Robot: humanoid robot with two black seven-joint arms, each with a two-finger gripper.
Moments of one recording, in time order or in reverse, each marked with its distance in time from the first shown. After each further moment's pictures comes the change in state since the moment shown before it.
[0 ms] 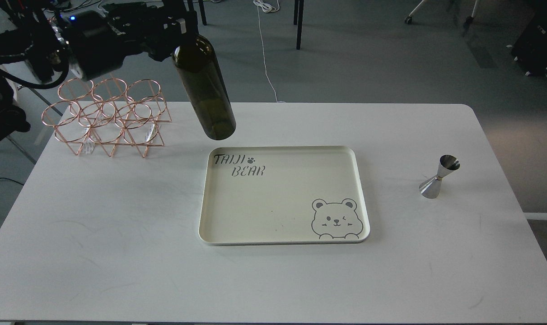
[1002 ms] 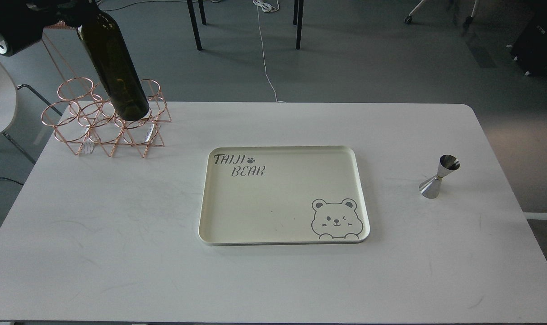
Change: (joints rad) left arm -0.043 -0.057 0.056 0.431 0.034 0.062 -0.080; right arm 0.003 -0.003 -0.005 -0.001 -0.002 -0.001 0.000
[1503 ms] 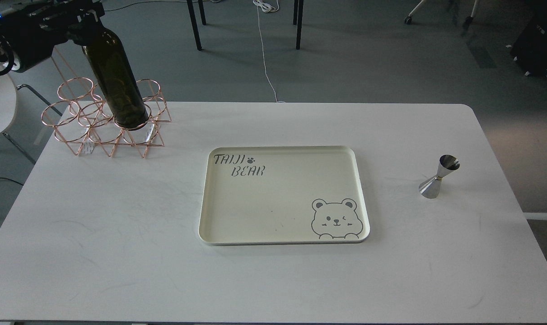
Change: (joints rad) left arm -0.001 -0.031 0.110 0.061 -0.013 0.081 -0.002; right arm -0.004 0.000 -0.001 0.000 0.000 0.000 0.000
